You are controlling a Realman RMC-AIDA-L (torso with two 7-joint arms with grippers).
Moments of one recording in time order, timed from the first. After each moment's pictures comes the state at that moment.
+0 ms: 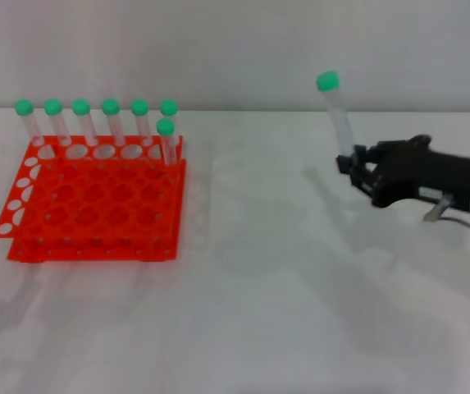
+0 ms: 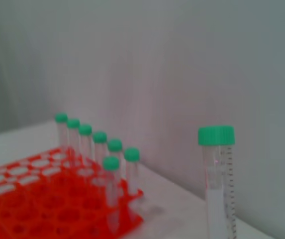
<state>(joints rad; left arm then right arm) -0.25 -2.07 -1.08 0.11 -0.48 -1.75 2.36 0.23 2.01 -1.58 -1.37 1.40 0.74 -1.23</state>
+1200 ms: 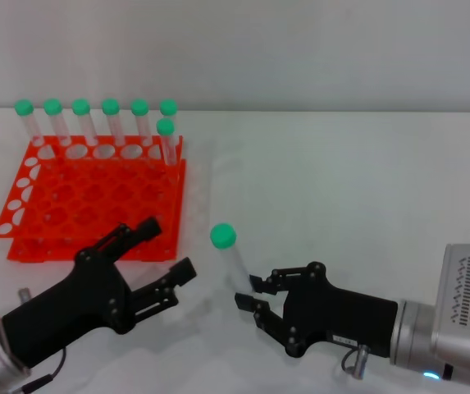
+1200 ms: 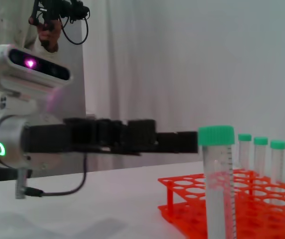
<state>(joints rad) -0.48 -2.05 -0.57 0.12 -0.33 -1.78 2.37 0.39 2.03 -2.08 -0.62 2.58 1.01 -2.44</state>
